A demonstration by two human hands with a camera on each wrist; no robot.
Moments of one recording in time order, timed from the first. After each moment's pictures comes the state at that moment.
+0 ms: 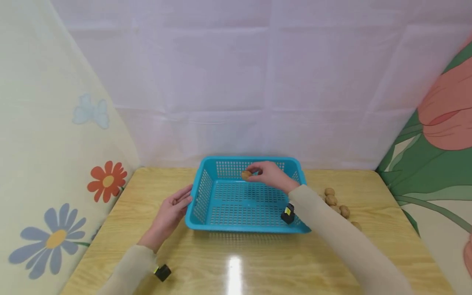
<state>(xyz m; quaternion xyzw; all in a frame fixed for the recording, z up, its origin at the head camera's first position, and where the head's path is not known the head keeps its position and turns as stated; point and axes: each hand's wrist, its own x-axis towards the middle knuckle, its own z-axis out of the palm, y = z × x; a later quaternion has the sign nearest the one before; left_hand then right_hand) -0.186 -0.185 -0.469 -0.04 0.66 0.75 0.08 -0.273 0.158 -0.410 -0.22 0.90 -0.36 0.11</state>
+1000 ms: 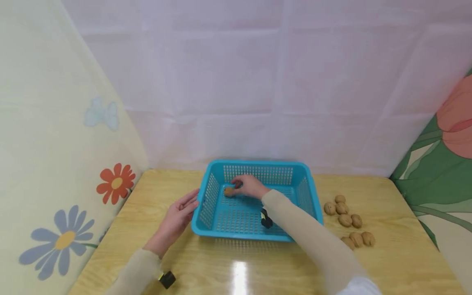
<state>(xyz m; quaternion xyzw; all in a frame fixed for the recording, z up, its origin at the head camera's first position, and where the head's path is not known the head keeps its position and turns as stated) -0.180 -0.180 -0.473 -0.03 0.65 0.76 0.08 -0.296 0.082 -0.469 -0.22 0.90 -0.33 0.15</state>
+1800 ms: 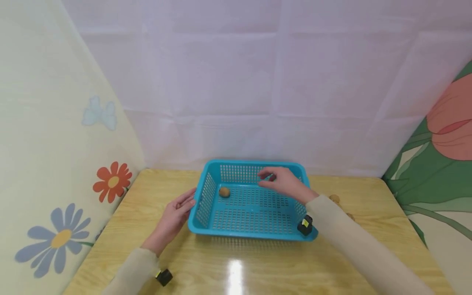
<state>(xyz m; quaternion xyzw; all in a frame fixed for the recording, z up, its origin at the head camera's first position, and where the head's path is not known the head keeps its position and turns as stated) -0.177 -0.178 -0.474 -0.03 0.64 0.76 0.08 -0.241 0.194 -0.397 -0.22 0.90 -0.36 0.07</state>
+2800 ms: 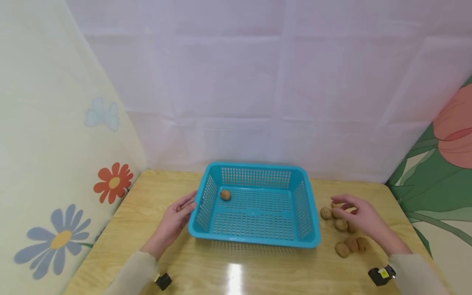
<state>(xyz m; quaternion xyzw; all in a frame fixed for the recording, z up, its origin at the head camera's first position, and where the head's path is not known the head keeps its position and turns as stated) -0.178 -0.177 -0.475 -0.03 0.65 0.75 0.07 -0.159 0.364 -0.425 -0.14 0.93 -0.33 -0.02</state>
